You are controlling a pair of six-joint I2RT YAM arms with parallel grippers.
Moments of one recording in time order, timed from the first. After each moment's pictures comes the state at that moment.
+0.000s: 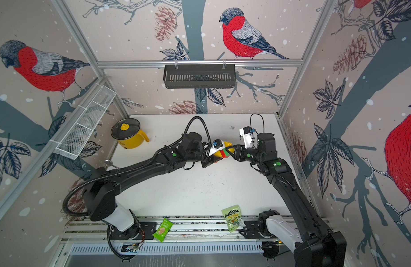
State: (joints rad) left arm -0.87 1.63 1.23 -0.12 0.31 0.37; right arm 0.23 1.00 0.86 -0.38 -0.68 0.40
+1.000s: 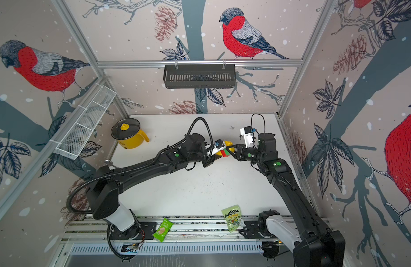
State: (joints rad) left arm -0.89 1.64 1.24 -0.14 0.21 0.37; right arm 0.22 1.01 0.84 -0.34 -0.70 0.41
